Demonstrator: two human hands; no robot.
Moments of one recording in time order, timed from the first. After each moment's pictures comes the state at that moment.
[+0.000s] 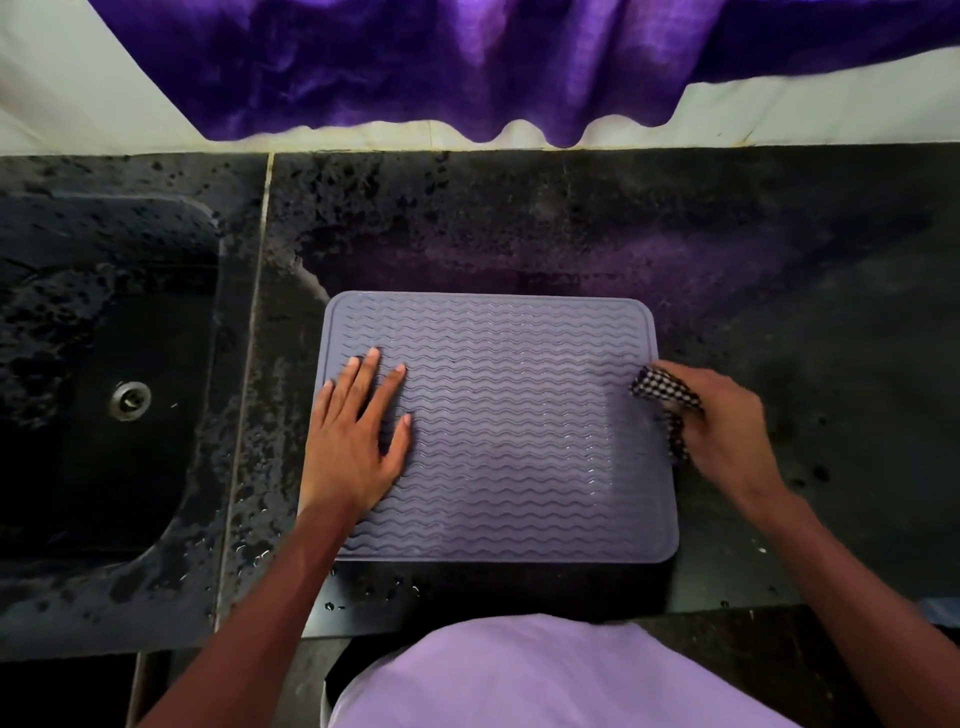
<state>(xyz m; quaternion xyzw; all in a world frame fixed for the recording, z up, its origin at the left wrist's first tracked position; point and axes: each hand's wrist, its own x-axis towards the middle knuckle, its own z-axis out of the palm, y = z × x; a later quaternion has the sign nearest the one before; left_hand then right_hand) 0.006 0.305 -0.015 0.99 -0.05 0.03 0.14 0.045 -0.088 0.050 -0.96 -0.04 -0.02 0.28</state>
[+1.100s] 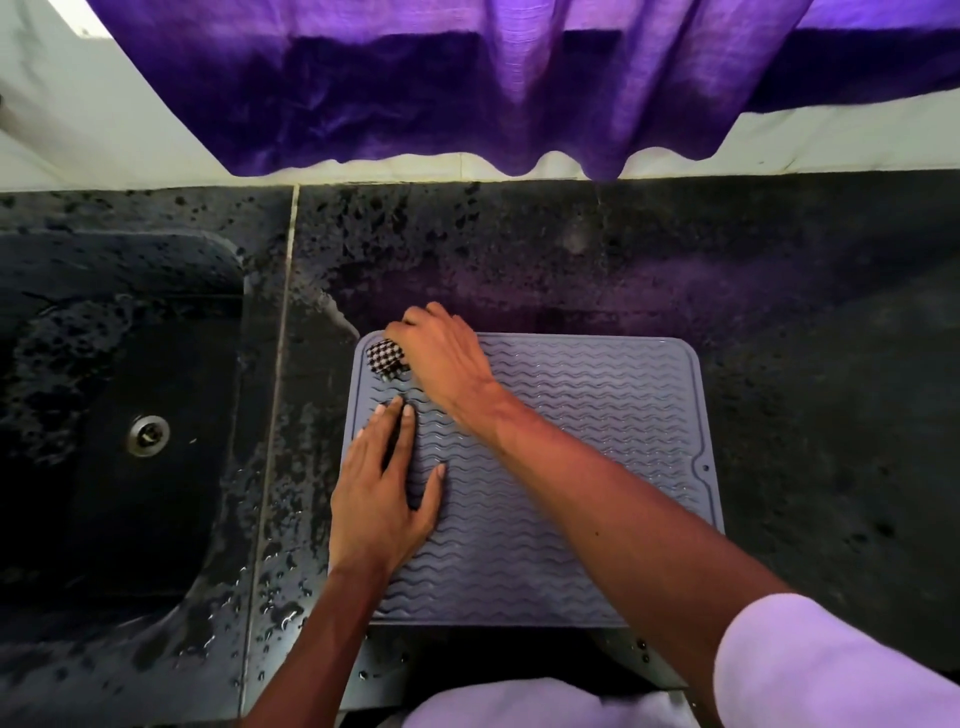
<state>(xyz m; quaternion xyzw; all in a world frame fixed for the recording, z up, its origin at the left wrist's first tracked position) 0.010 0.308 -0.021 0.98 -0.03 0.10 0.18 0.169 0.208 0.043 -0.95 -0.27 0.04 0.16</state>
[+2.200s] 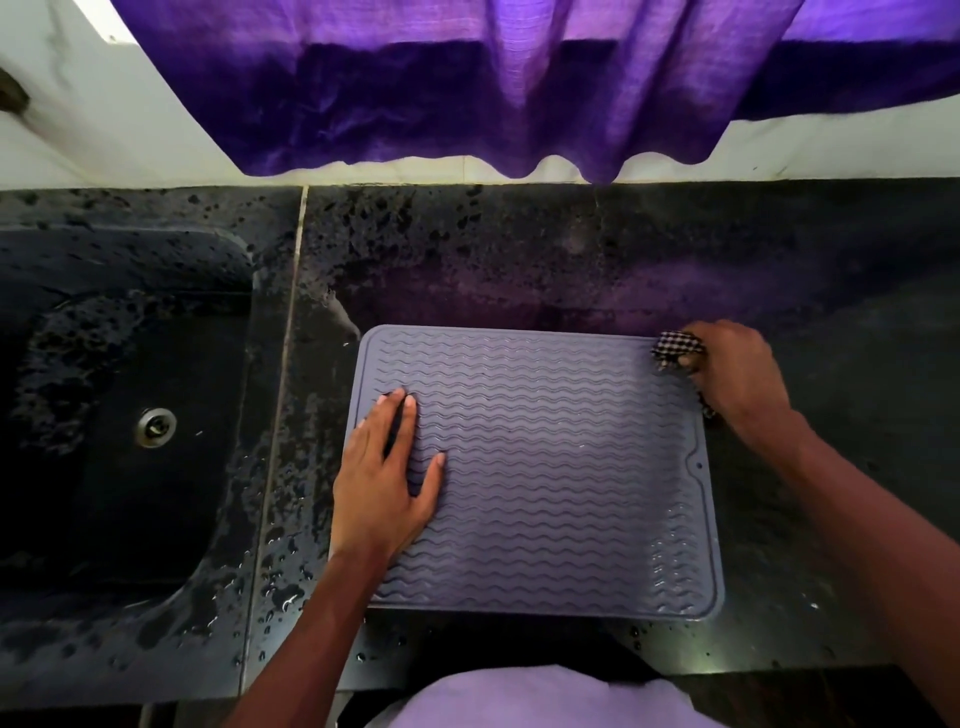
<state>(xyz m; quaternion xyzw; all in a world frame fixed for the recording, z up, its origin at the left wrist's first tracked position) 0.008 0.308 -0.019 0.98 -0.02 0.08 0.18 0.150 -0.062 0.054 -0.99 0.01 0.06 0.10</state>
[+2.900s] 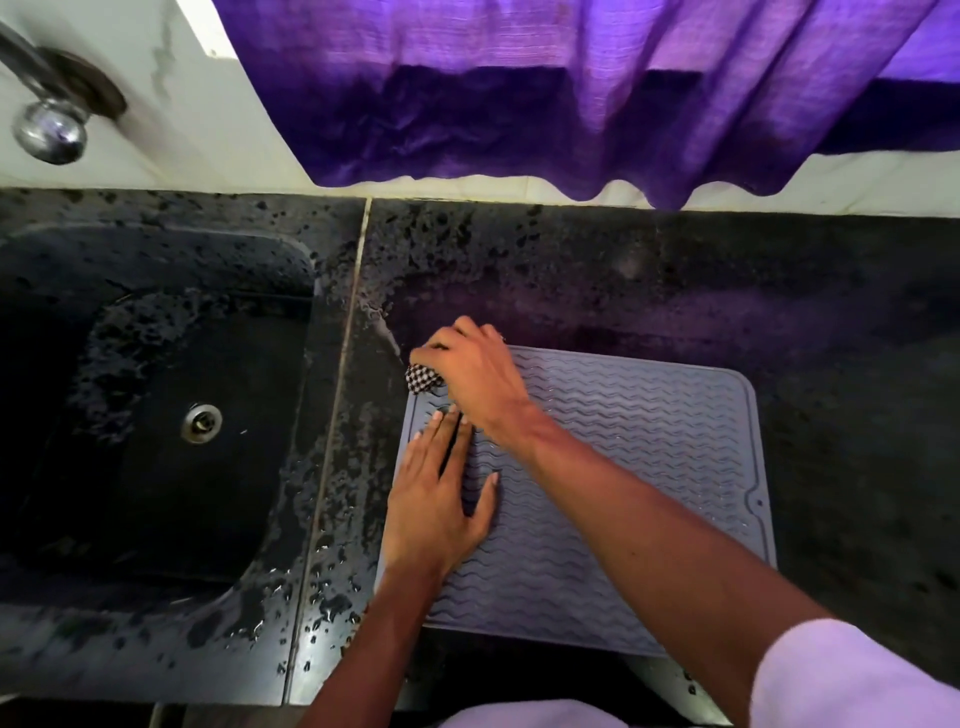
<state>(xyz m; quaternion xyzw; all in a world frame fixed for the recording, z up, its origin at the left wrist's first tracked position) 0.007 0.305 -0.024 0.98 -0.01 0.11 0.18 0.160 0.227 0.035 -0.92 -0.34 -0.02 0.17</state>
